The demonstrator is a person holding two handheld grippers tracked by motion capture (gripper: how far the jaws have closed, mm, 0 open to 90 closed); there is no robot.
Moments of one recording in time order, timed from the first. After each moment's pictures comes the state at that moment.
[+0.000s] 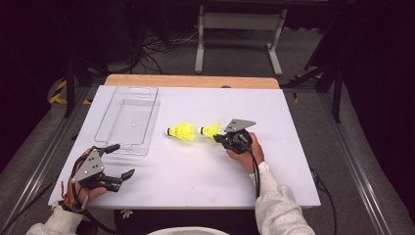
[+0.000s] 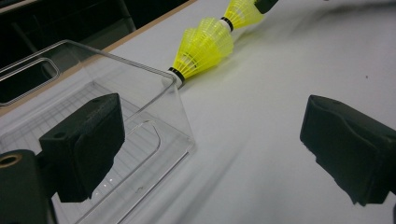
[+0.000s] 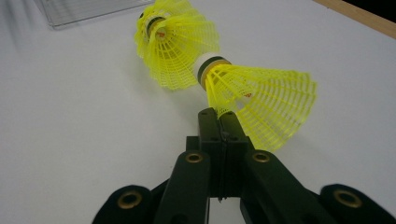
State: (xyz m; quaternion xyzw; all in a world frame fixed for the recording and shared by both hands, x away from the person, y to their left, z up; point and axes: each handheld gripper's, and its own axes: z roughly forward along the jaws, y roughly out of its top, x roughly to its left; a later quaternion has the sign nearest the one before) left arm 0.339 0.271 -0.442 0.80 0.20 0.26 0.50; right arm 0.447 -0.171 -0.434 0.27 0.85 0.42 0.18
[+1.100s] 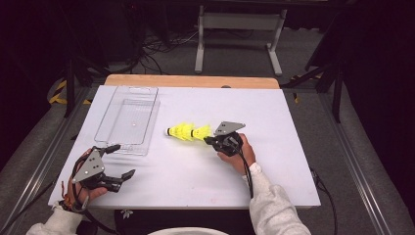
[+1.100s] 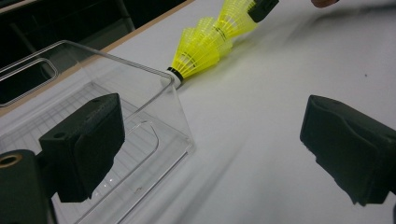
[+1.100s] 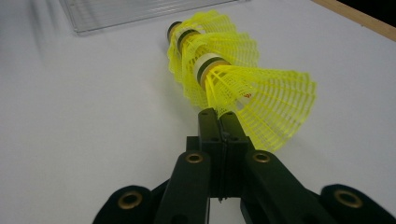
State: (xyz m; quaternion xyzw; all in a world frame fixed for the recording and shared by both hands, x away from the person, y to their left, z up) left arm 0.339 0.270 -0.443 0.80 0.19 0.26 0.50; right arm 0.444 -0.143 -0.439 0.24 0.85 0.43 0.18
